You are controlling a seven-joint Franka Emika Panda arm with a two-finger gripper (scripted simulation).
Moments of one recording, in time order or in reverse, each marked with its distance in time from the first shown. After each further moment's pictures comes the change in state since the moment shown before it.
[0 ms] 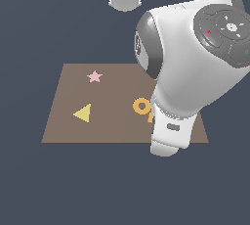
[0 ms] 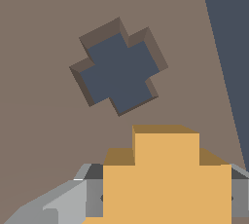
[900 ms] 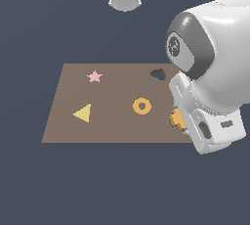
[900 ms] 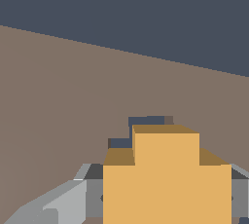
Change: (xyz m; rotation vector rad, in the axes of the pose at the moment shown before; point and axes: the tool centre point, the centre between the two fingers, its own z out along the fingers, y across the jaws) arm 0.066 -0.022 -0.002 0.001 0.000 -0.445
